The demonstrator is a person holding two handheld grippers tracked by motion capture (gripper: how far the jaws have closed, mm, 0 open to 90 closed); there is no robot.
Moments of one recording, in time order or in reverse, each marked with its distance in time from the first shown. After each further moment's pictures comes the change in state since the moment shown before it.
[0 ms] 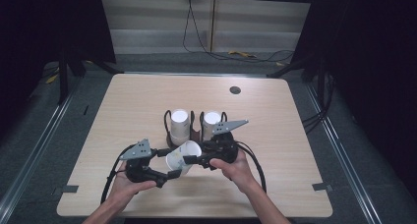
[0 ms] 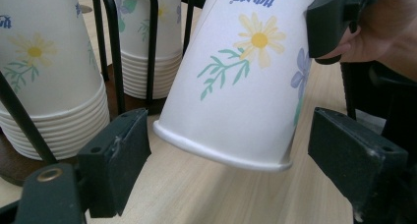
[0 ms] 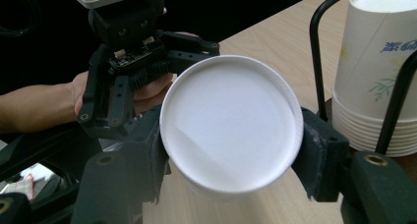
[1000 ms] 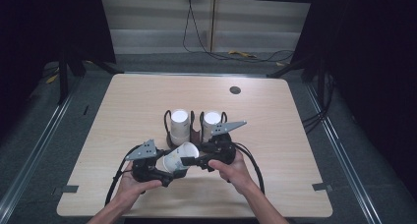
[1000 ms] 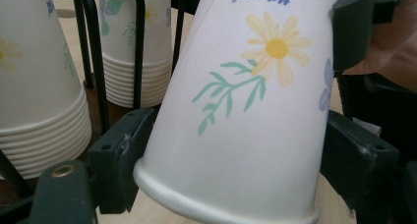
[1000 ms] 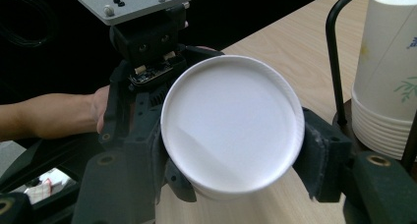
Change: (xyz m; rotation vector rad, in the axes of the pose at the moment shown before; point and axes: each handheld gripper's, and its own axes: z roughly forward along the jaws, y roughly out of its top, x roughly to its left) left arm 0.001 -0.003 0.015 -0.041 -0.030 0.000; right arm 0.000 -0.003 0.005 -0.021 0.045 0.032
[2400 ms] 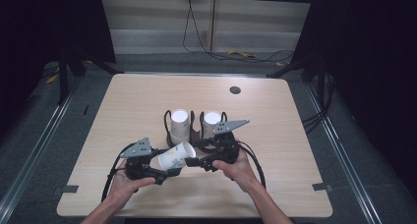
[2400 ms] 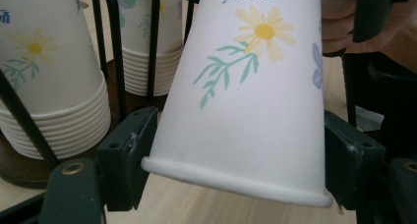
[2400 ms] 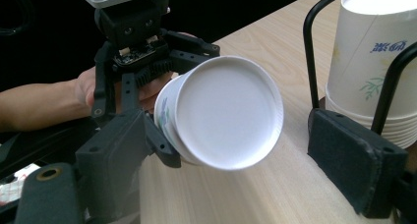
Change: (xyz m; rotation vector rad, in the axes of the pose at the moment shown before) left arm 0.006 0.004 -0.015 0.054 0.018 -0.003; right arm 0.001 0.004 -0.009 0.025 -0.065 -0.033
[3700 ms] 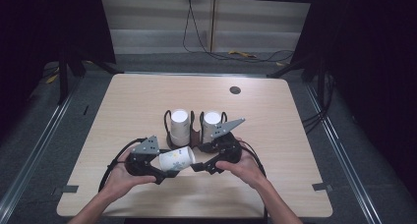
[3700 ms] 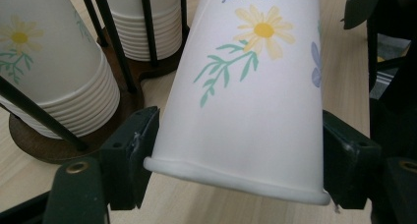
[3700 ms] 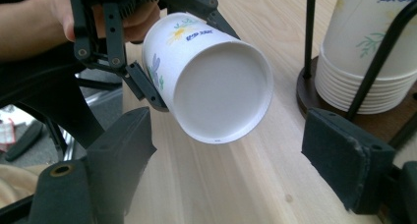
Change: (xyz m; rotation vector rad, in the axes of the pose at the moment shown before) left arm 0.000 0.023 0.004 0.265 0.017 0.129; right arm -0.006 -0.001 -0.003 0.195 -0.023 -0.091
